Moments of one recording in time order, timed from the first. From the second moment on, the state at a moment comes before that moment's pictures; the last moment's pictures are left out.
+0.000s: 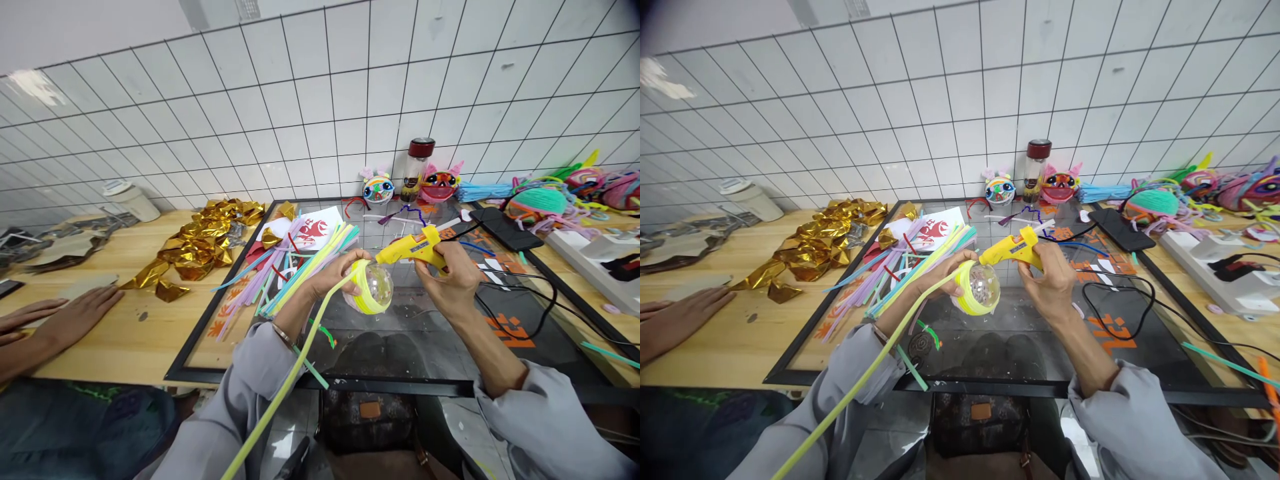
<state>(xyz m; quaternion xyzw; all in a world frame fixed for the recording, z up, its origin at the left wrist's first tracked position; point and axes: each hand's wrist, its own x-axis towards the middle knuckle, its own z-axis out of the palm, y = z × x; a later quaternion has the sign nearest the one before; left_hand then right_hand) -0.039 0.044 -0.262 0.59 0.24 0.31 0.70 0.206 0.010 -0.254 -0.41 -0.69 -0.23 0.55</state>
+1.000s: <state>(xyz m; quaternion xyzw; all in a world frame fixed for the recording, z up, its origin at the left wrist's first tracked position) -0.039 0.045 -0.262 0.60 0.24 0.32 0.70 0.208 0.010 -0.253 -0.41 -0.70 -0.24 0.54</state>
